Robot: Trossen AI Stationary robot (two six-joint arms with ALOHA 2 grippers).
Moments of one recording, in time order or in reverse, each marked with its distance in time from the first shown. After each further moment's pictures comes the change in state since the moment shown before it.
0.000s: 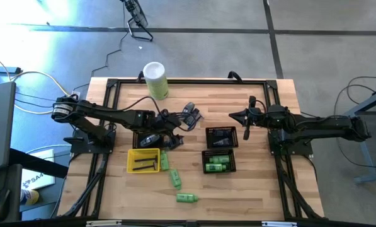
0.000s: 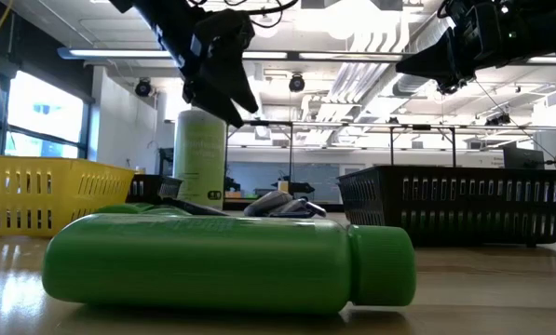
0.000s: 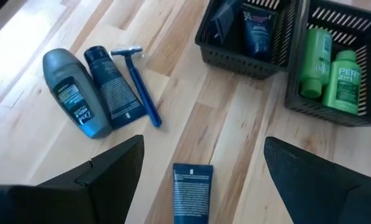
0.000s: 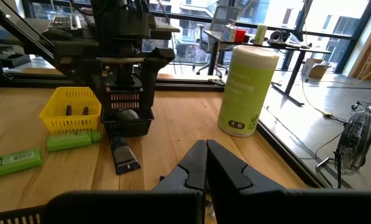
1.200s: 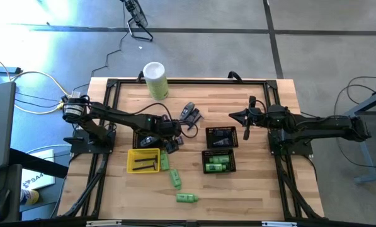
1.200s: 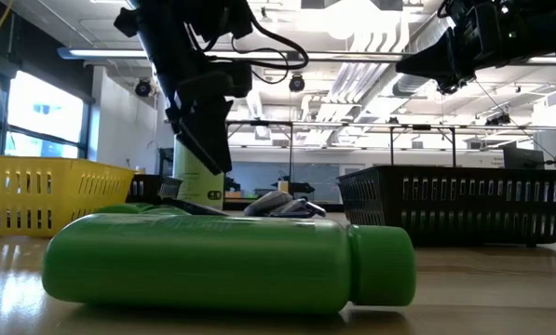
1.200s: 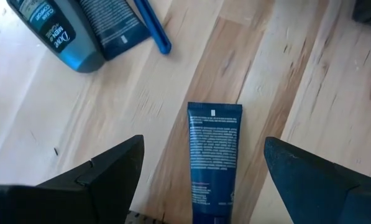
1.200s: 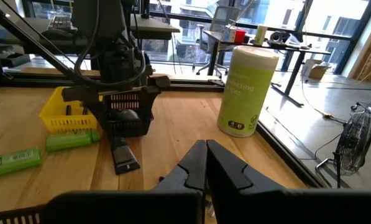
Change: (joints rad) left arm 0.000 0.145 0.000 -0.123 0.026 -0.015; right arm 0.000 0.000 0.000 0.000 0.000 -0.004
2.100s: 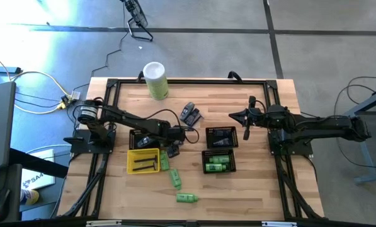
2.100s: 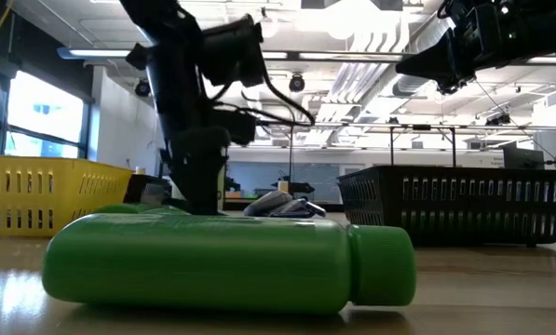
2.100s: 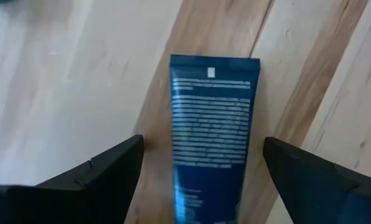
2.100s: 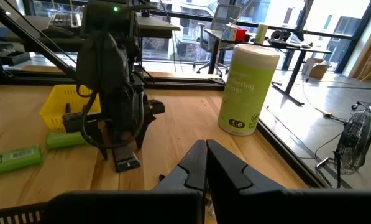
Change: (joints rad) left arm 0.000 0.176 0.003 0.004 0.083 -0.029; right arm 0.000 0.000 -0.001 -0.003 -0.001 -0.002
